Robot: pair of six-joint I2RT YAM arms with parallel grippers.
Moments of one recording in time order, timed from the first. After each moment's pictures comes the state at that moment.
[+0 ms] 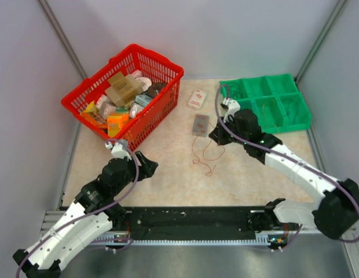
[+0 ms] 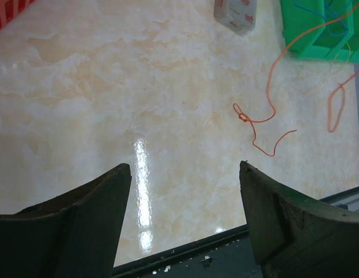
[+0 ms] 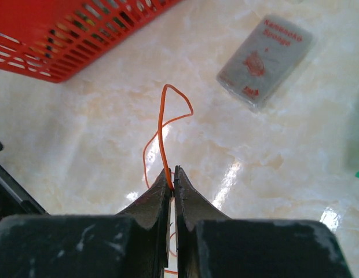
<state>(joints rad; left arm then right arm) -0.67 0.42 0.50 -0.57 -0.21 -0.81 0.58 1.14 0.90 -0.21 -0.15 0.32</state>
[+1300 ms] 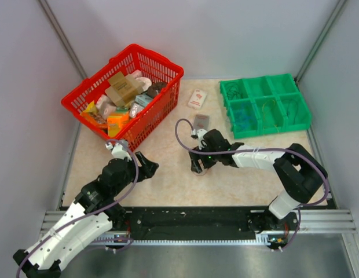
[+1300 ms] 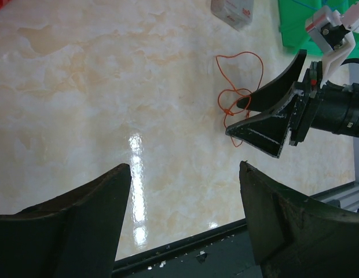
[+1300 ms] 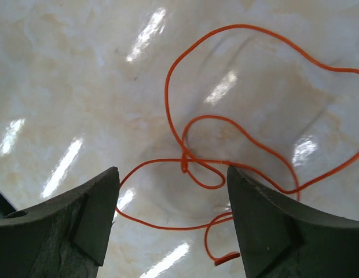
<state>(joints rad) -0.67 0.43 0.50 -0.57 -0.18 -0.83 0.76 1.60 0.81 -0.08 -0.24 0.22</state>
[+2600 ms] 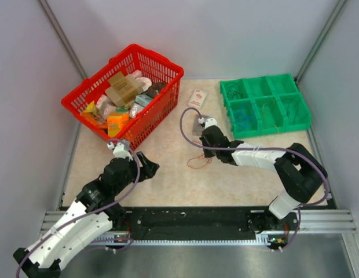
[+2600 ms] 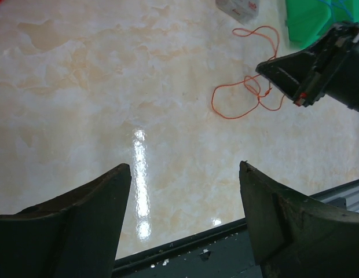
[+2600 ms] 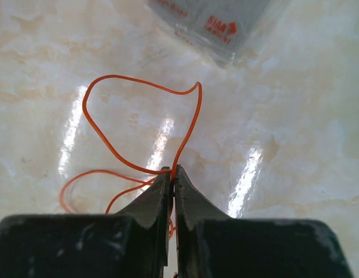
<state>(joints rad) -0.67 0.44 0.50 -0.57 -0.17 -0.83 0.76 1.63 0.85 -0.02 0.23 0.32</state>
